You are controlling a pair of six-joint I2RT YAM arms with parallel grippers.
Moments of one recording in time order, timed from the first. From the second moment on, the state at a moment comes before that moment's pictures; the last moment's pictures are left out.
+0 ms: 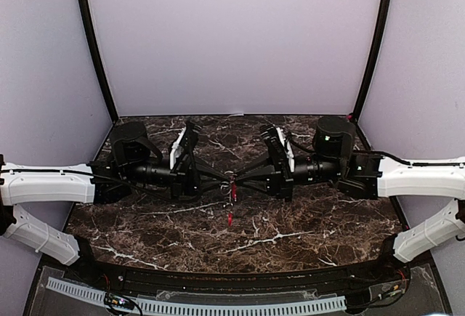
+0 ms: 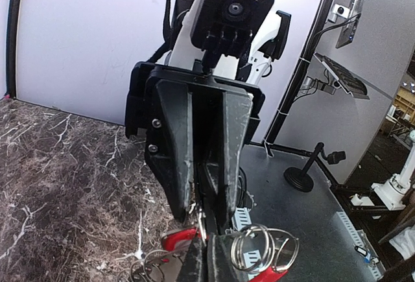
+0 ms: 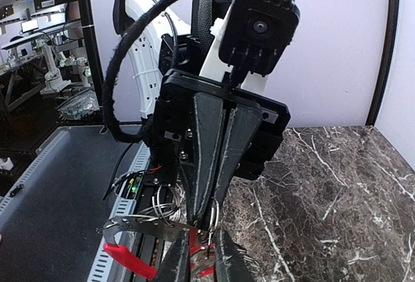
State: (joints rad) left arm -0.92 1.25 0.76 0.43 0.75 -0.26; right arm 1.01 1.27 0.85 0.30 -0.65 -0.04
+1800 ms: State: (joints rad) left arm -0.90 1.23 0.67 0.59 0.57 -0.43; right arm 1.13 1.32 0.82 0.39 -0.24 -0.06
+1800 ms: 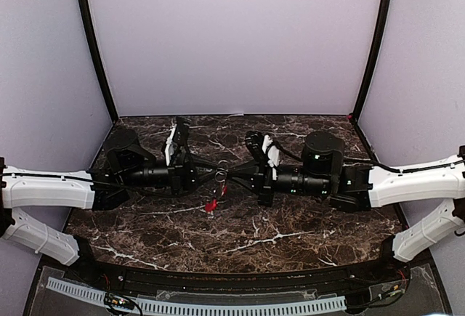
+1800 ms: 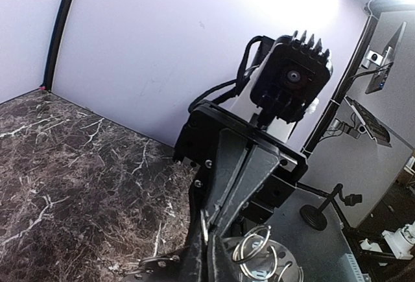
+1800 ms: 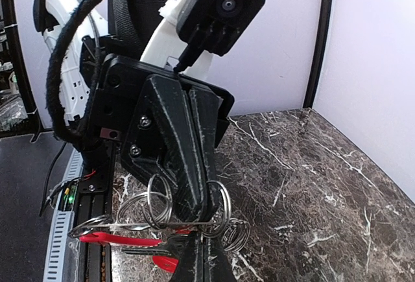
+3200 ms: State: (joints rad) left arm -0.91 1.22 0.61 0.74 0.64 -0.43; right arm 1.02 1.39 0.77 0.78 -0.59 0.39
